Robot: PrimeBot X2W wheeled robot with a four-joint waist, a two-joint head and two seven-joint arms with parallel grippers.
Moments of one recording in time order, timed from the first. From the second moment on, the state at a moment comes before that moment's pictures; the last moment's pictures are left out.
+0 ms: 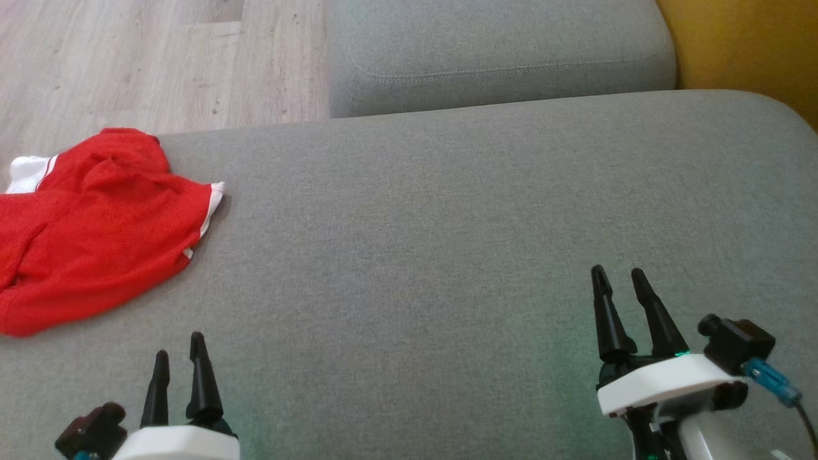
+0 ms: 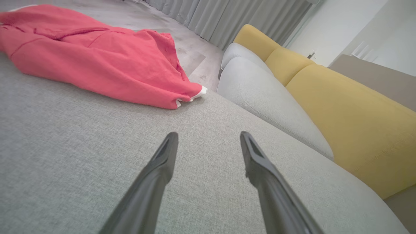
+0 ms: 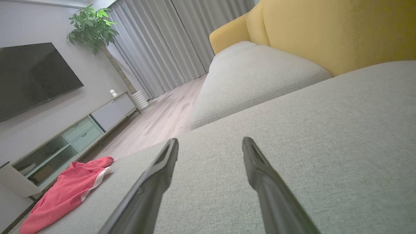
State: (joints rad) left arm 0.05 0.05 0.00 0.30 -0.62 -0.11 -0.13; right arm -0.01 -0.05 0.13 0.22 0.47 0.13 -0.13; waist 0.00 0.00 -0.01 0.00
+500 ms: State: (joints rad) left arm 0.07 0.05 0.00 0.29 -0.45 -0.12 -0.17; right arm -0.01 -0.05 0.16 0.22 0.28 0.13 -0.17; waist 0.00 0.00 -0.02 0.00
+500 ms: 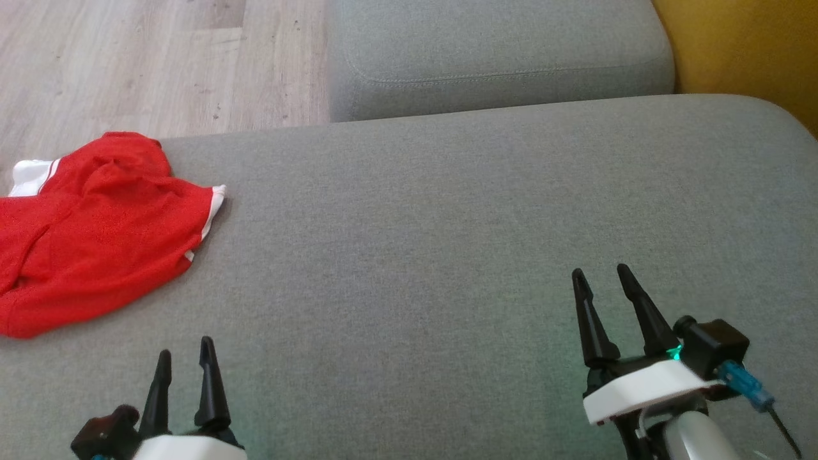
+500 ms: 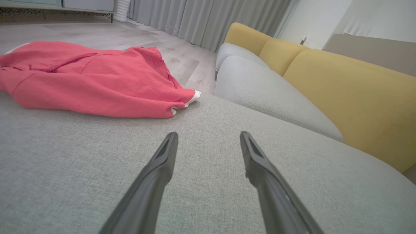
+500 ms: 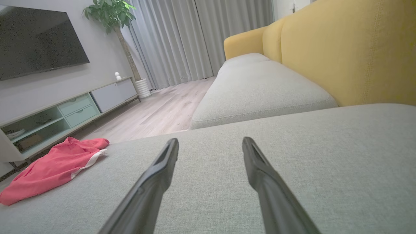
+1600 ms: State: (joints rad) left arm 0.09 0.06 0.01 0.34 -0.17 -0.12 -0.25; right arm -0.01 -0.04 0.12 0.38 0.10 0.13 -0.25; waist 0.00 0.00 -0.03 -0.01
